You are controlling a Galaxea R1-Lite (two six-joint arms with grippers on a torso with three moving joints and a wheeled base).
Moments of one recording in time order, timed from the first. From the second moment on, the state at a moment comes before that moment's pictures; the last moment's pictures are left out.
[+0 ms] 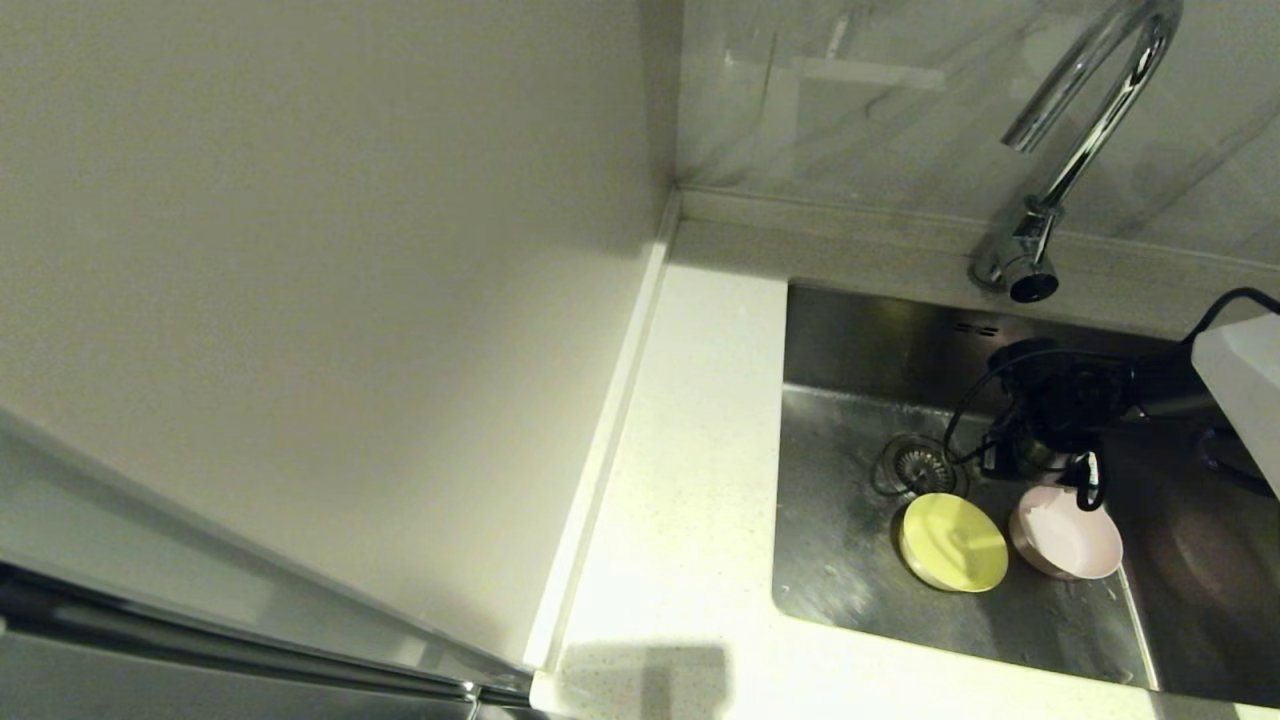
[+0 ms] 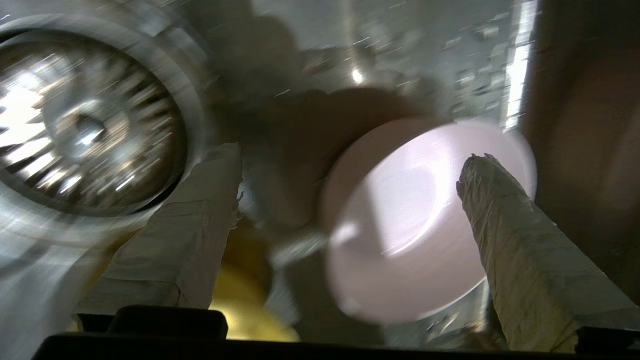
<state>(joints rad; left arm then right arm) 0.00 0.00 0.00 -0.01 0.00 -0.01 -0.12 2.37 -1.67 0.29 -0.40 0.26</state>
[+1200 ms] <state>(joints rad) 0.00 0.00 0.00 -0.01 0.00 -0.01 -0.12 2.39 -1.52 0.29 -0.44 0.31</state>
